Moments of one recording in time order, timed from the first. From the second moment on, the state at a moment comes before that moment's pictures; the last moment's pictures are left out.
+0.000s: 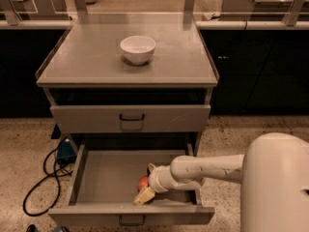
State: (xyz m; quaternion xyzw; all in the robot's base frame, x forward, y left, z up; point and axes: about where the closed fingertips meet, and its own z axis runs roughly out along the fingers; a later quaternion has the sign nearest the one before) arm 0.553 0.034 0.380 -0.53 0.76 0.22 0.30
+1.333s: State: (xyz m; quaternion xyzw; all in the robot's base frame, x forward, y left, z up) arm 0.546 0.037 0.382 -0.54 0.73 0.29 0.31
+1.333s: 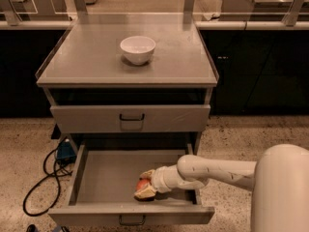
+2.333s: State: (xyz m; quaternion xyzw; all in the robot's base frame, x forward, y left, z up) arm 0.539 0.032 0.417 -0.52 0.73 0.31 0.33
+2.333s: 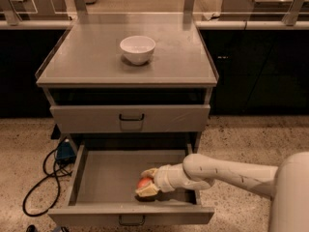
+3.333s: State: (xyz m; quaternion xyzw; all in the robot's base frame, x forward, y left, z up) arm 0.580 0.022 0.657 -0.52 0.70 0.27 0.40
